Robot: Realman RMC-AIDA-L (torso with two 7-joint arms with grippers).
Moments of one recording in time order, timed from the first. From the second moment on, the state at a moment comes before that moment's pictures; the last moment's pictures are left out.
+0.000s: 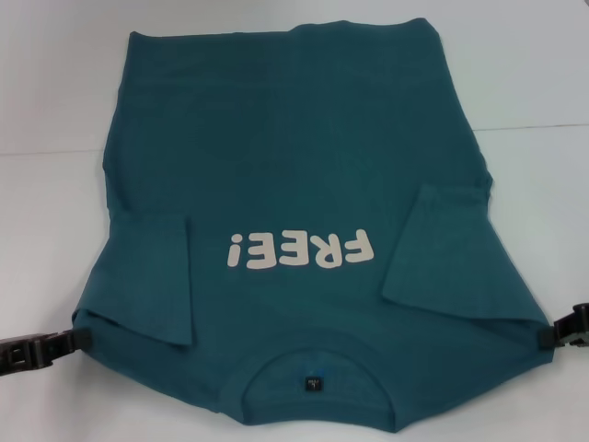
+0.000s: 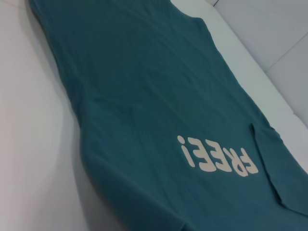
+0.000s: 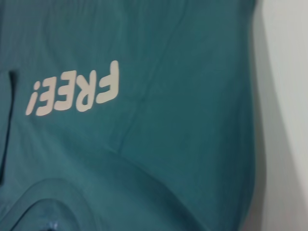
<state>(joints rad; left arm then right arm) -0.31 -2.16 0.61 1.04 2.19 1.52 -2.11 0.50 1.95 -0.61 -0.83 -2.49 -1.56 2.44</state>
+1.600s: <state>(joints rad) -0.14 -2.17 0.49 1.10 2.11 1.79 -2.08 0.35 2.04 -0.55 -1.03 -2.49 -1.82 2.42</state>
